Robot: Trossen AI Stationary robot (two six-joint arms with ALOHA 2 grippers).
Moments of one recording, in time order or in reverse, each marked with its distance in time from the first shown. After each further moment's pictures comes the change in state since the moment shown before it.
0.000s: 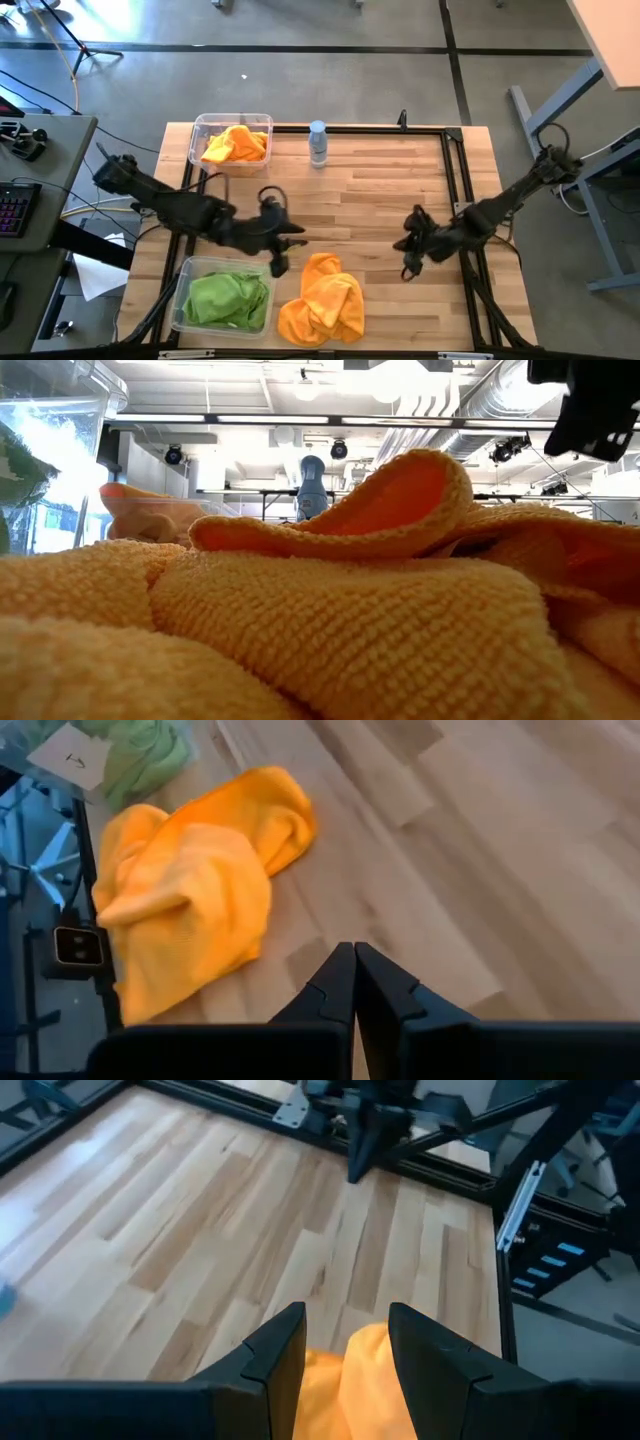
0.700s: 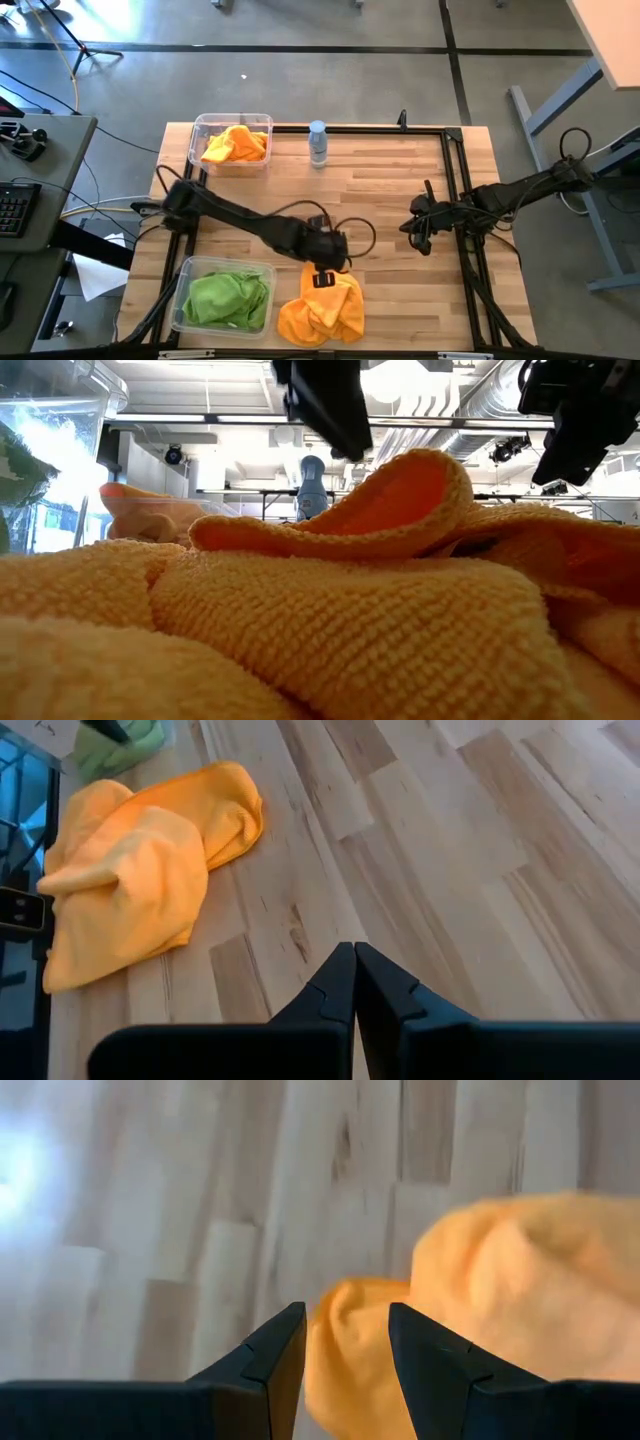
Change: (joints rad) left arm 0.128 0.593 0.408 -0.276 0.210 0.238; right arm -0.261 -0.259 -0.164 -0.004 -0.185 -0.369
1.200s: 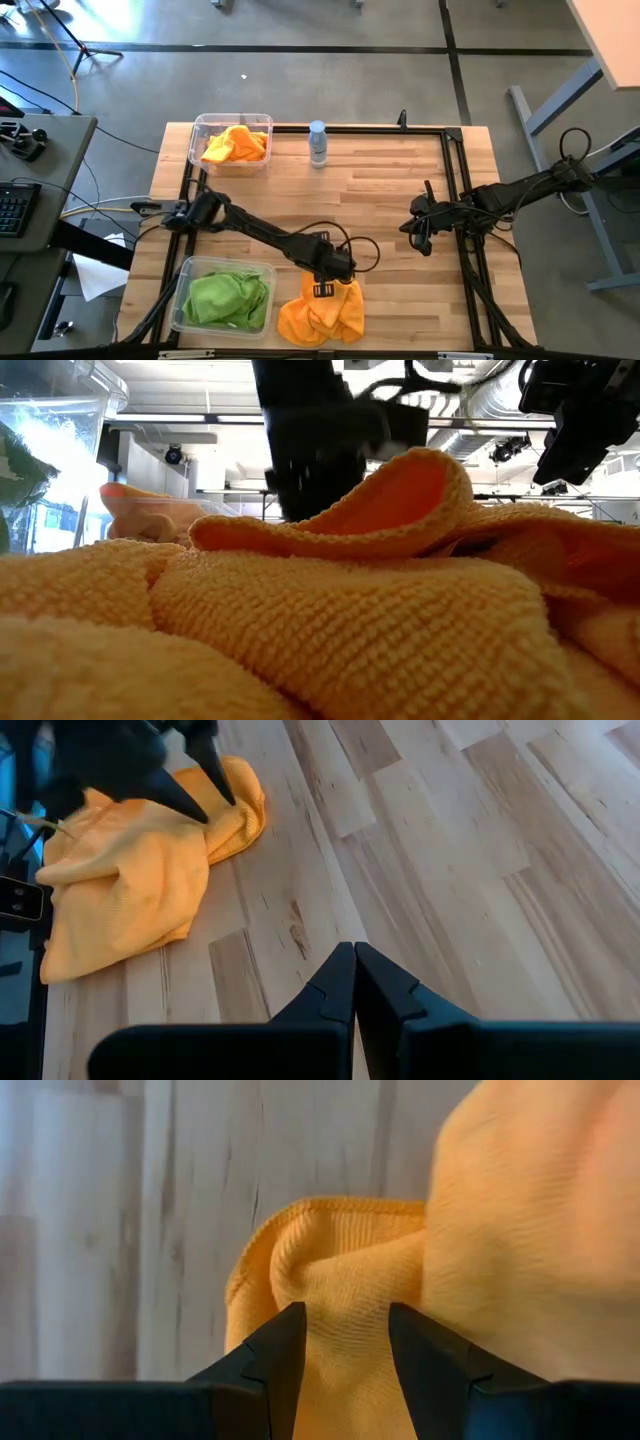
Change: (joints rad) left arm 0.002 0.221 0.001 -0.003 0.121 -0.029; right arm 0.000 0.000 0.000 -0.002 -0.004 -0.025
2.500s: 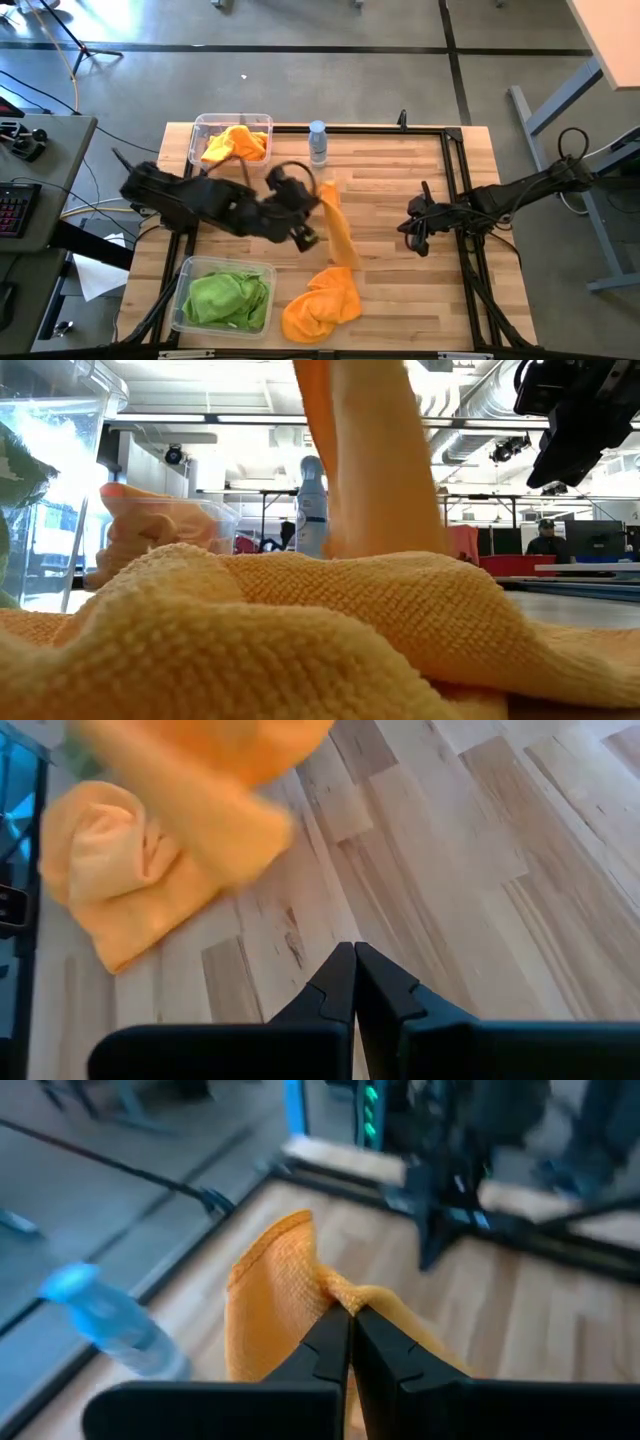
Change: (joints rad) left arm -0.045 -0.549 0.167 -0.101 -0.594 -0.111; right arm 0.002 0.039 0.002 0.028 0.017 -0.005
